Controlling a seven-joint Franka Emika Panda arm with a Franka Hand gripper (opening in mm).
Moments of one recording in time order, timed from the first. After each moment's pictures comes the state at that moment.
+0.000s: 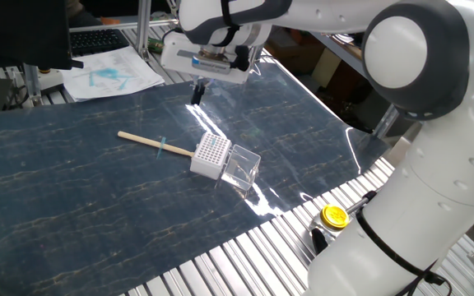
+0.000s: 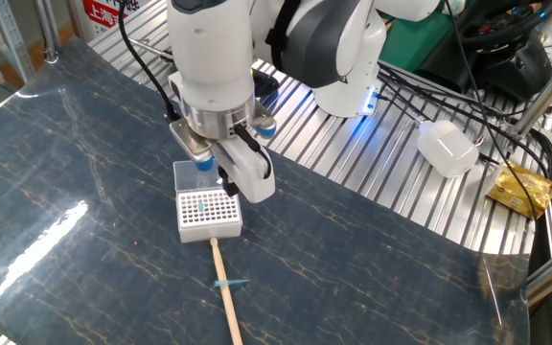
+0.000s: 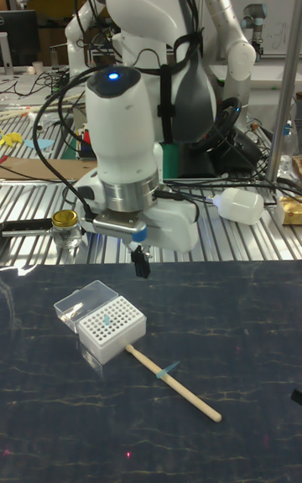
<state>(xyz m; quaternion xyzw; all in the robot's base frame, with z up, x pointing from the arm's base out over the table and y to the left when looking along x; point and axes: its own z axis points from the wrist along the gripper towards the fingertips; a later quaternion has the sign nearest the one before) 0.550 -0.004 0.260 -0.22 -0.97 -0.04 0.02</state>
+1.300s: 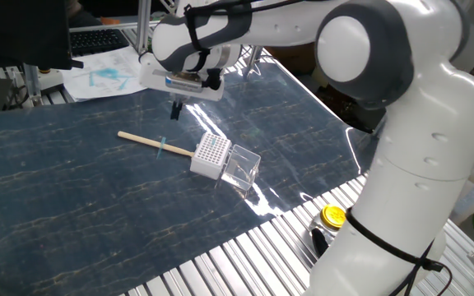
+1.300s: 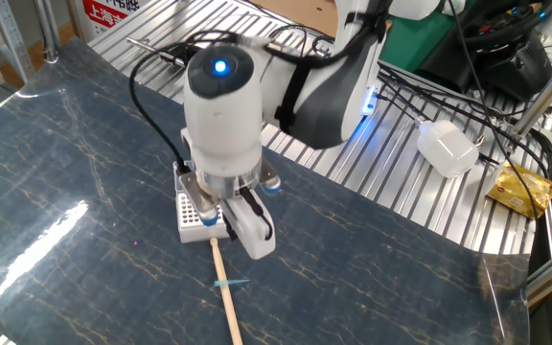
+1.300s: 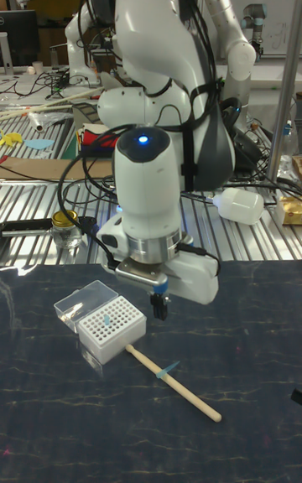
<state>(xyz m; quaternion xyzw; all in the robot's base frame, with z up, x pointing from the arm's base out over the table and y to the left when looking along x) 0.582 0.027 0.194 -0.24 -0.97 -0.03 0.02</state>
